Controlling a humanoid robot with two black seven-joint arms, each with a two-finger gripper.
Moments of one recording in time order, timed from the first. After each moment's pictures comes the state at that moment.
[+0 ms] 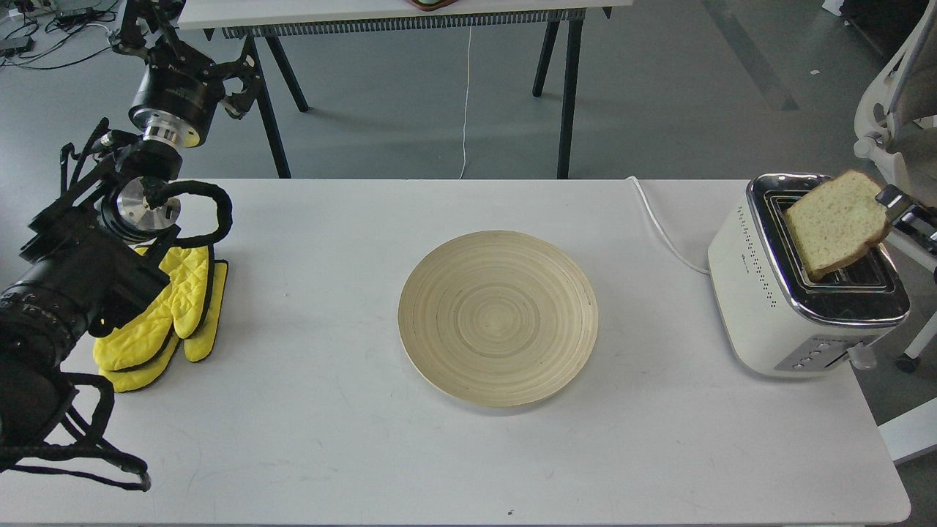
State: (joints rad) left arm -0.98 0.25 -0.67 -0.36 -0.21 -0.49 -0.37; right arm 0.60 -1.19 0.32 1.40 -1.02 -0.33 0.17
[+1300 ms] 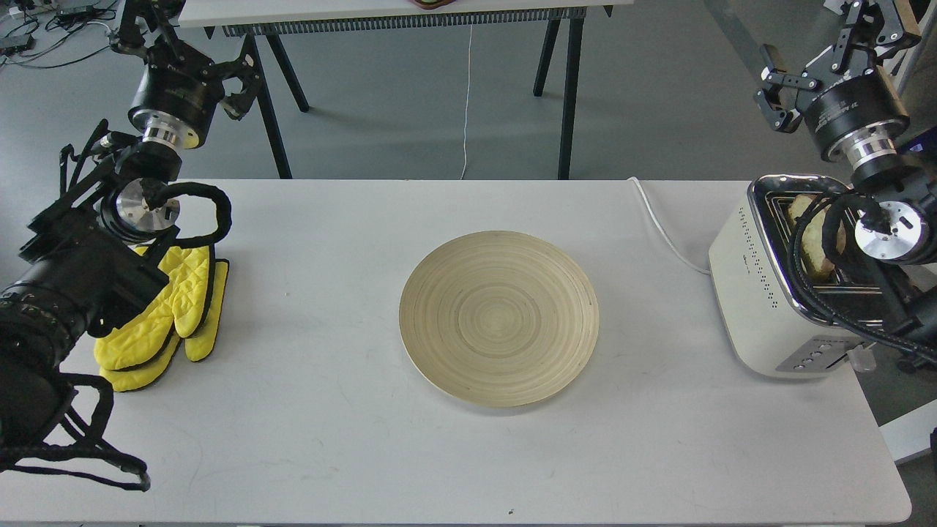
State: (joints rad) left arm -0.98 0.25 -0.67 -0.36 -0.21 -0.49 -0.37; right arm 0.74 -0.45 1.05 0.84 -0.28 0.25 0.29
